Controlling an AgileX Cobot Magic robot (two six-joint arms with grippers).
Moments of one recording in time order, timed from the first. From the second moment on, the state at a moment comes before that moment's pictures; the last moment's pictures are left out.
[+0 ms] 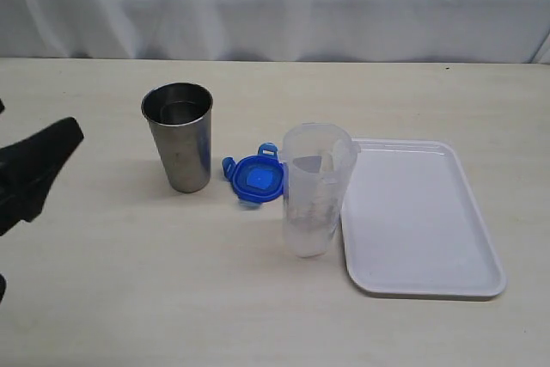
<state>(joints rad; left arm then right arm) 0.06 0.99 -0.14 0.76 -0.93 -0.66 -0.04 0.01 0.00 -0.03 0.36 0.15</state>
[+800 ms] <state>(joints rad) -0.09 2.07 -0.49 0.66 -1.20 -0.12 -0.04 0.01 0.00 -0.03 0.36 0.15</state>
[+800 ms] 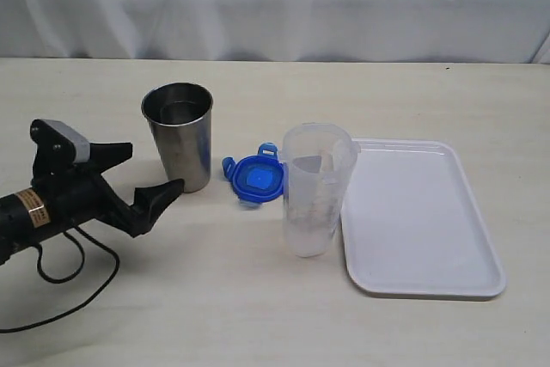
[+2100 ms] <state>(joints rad) -0.20 2.22 -0.79 0.57 -1.21 -0.13 -0.04 0.01 0.00 -0.03 0.36 0.15</state>
